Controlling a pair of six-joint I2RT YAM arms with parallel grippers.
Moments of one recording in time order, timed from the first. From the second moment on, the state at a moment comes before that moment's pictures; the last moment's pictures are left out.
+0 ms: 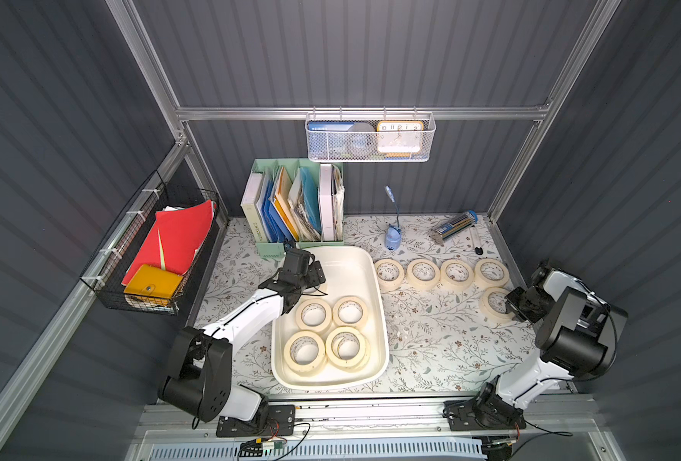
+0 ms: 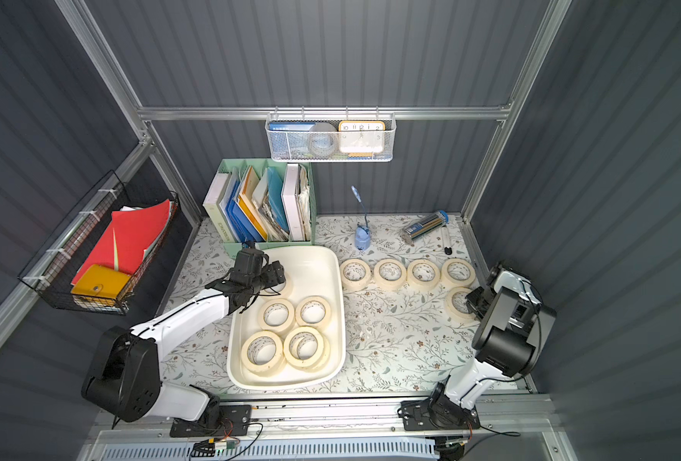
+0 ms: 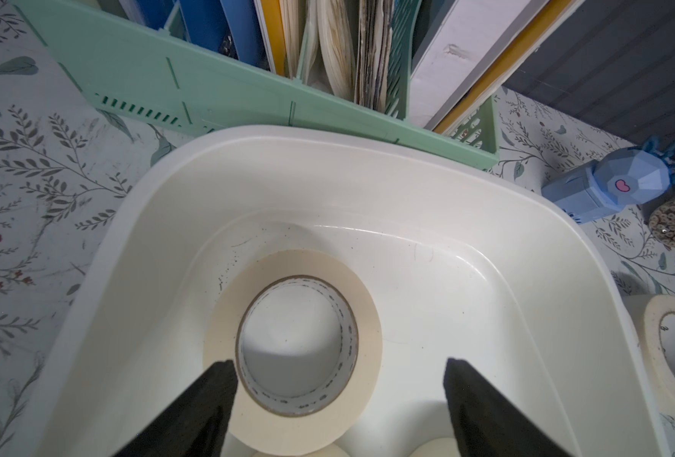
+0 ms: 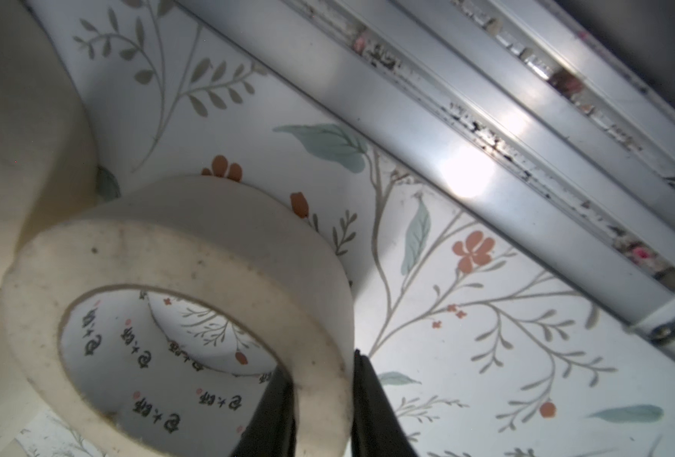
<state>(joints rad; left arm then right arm) -0.35 1.46 0.91 -0.18 -0.19 -0.55 -0.59 1.74 1.12 -0.82 -0.05 0.45</state>
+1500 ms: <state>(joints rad) -0.22 1.68 1.02 -0.41 -0.06 -0.51 0.17 1.47 1.30 -1.09 0.08 0.42</state>
